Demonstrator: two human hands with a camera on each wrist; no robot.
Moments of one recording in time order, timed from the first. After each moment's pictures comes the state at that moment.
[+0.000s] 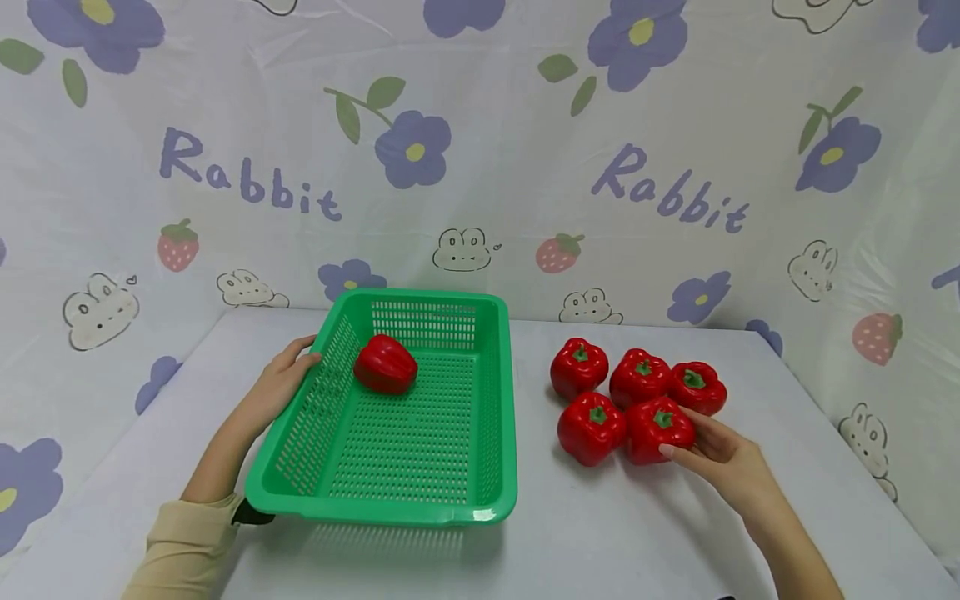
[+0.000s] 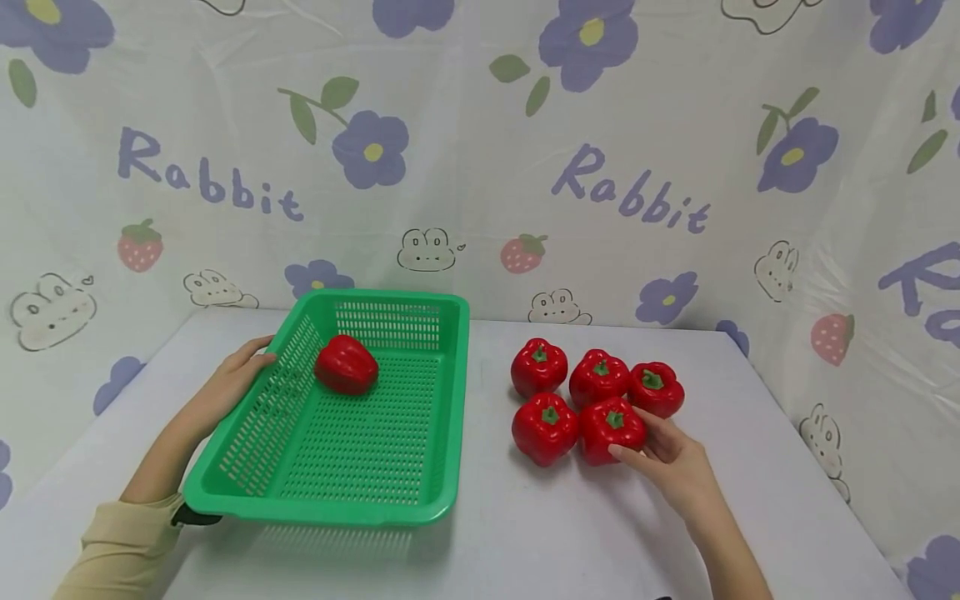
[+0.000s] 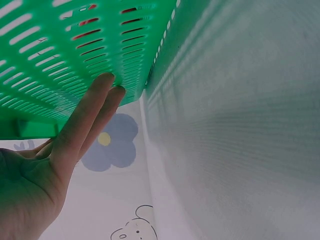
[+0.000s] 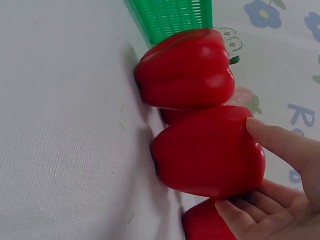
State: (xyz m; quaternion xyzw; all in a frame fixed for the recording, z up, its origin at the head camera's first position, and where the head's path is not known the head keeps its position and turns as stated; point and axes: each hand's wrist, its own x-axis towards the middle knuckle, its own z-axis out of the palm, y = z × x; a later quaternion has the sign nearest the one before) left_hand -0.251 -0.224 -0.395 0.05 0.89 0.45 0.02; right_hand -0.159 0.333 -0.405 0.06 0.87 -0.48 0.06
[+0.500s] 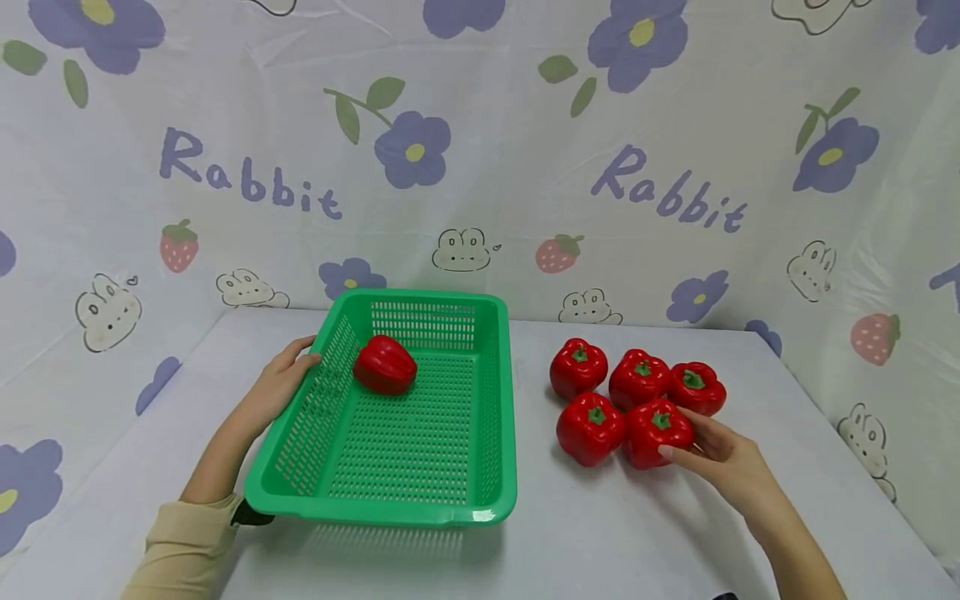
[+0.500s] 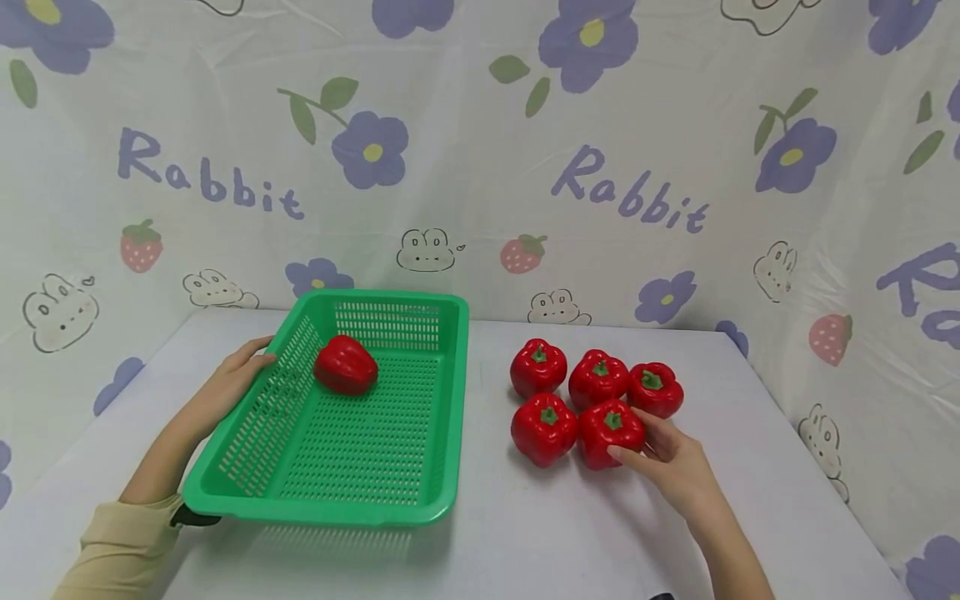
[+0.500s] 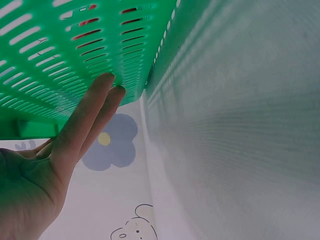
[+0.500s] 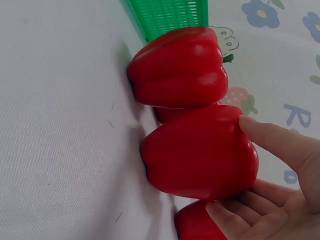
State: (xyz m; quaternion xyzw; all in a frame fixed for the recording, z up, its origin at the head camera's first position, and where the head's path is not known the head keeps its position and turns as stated) left_hand -0.251 -0.225 -0.396 0.06 0.89 0.45 0.02; right_hand -0.158 0.330 -0.398 0.07 0.88 -0.47 0.08
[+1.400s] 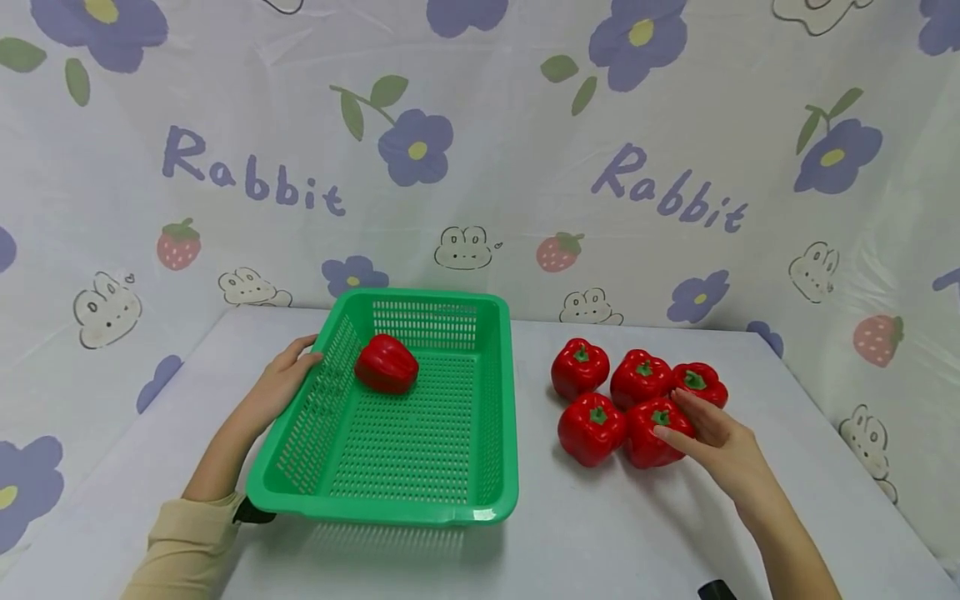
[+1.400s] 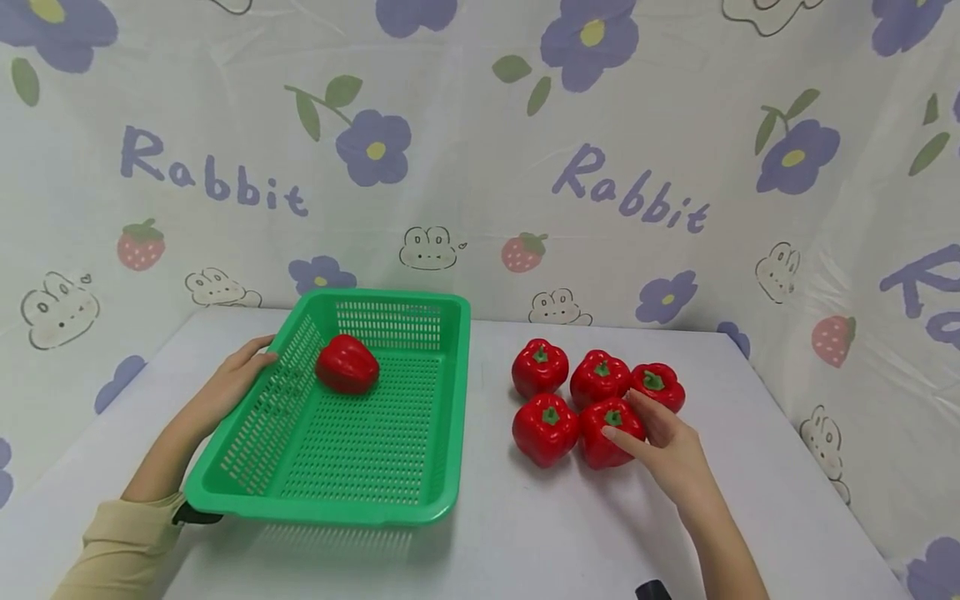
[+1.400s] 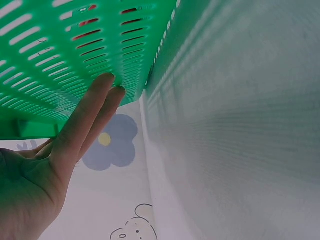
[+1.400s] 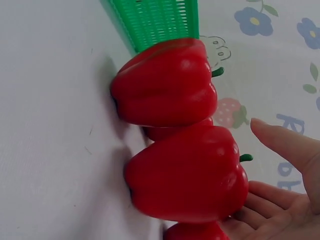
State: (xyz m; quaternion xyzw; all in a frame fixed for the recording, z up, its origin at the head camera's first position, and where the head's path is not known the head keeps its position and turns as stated) left_hand -0.251 -0.225 -0.396 0.05 0.89 0.46 0.02; right_hand -0.165 0.320 -0.389 0.04 0.88 -0.47 0.04
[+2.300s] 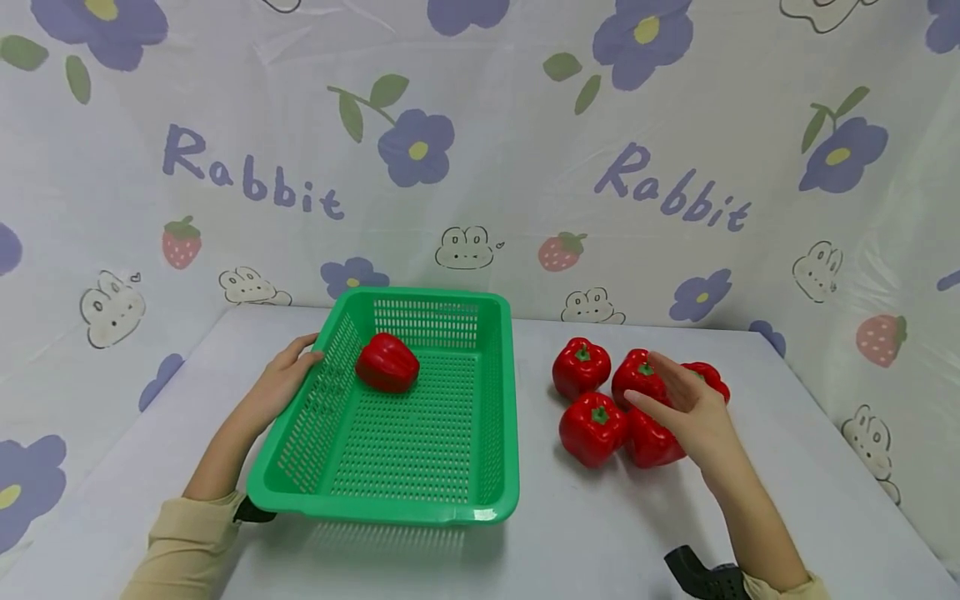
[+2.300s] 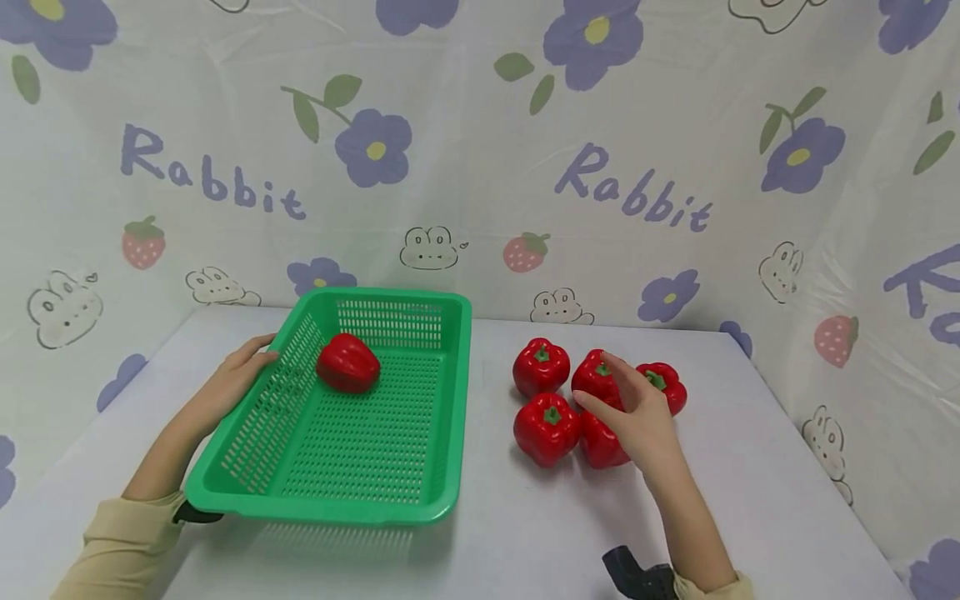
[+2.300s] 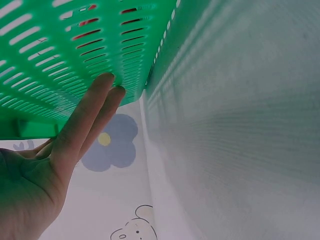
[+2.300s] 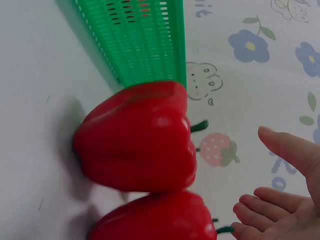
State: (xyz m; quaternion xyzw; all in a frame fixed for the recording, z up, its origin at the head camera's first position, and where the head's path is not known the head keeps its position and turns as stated) left_hand -0.252 -0.225 -0.396 0.05 0.89 0.46 0.02; right_hand -0.182 0.284 -0.362 0.01 0.87 -0.50 -0.01
